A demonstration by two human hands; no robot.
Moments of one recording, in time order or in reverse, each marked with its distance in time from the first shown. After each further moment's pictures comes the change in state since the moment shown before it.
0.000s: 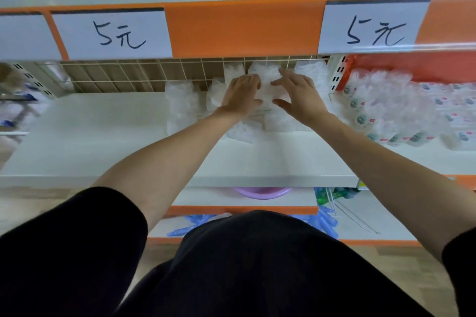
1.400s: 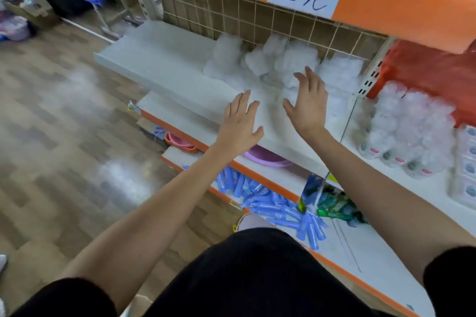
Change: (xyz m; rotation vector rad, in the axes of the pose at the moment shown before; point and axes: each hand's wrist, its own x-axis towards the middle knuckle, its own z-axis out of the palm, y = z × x) left_hand -0.177 0.153 0.015 0.192 0.086 -0.528; right_hand -0.082 -0.011 -0.025 0.175 -0.015 -0.060
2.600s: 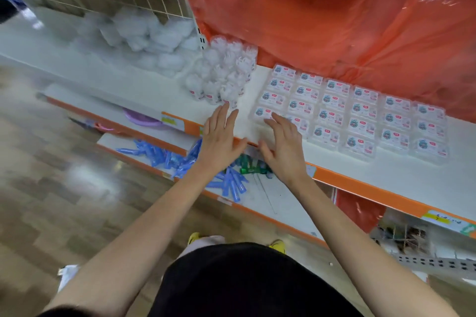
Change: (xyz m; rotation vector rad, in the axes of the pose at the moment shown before) left_hand -0.085 0.429 0.099 -0.090 -0.014 0.040; right_hand -0.287 0.323 -0.246 0.187 -0.103 0.031
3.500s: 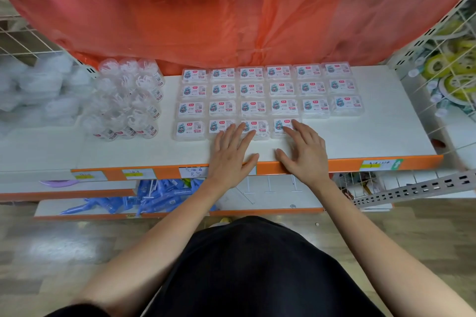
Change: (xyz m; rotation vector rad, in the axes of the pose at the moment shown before) left_hand 0.035 0.125 0.105 0.037 -0.238 0.475; right_hand -0.083 0.163 -0.069 -0.233 0.133 0.402
